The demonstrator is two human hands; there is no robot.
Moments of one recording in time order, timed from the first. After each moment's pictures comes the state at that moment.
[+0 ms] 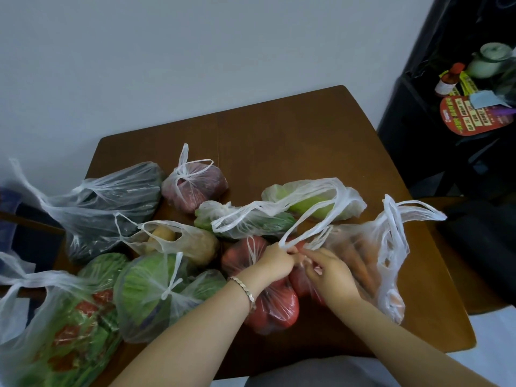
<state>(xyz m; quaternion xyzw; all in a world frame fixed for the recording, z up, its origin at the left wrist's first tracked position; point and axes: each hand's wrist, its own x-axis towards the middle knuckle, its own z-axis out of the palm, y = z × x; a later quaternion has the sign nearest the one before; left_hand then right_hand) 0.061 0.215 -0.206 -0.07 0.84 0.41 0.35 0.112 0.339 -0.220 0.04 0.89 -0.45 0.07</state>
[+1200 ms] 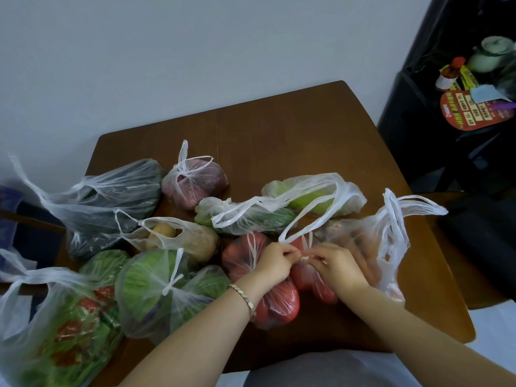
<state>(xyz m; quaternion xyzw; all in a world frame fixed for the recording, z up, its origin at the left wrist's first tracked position) 0.078 0.212 -0.204 -0.05 0.85 0.44 0.27 0.102 0.356 -0.220 -0.04 0.89 -0.45 0.09</state>
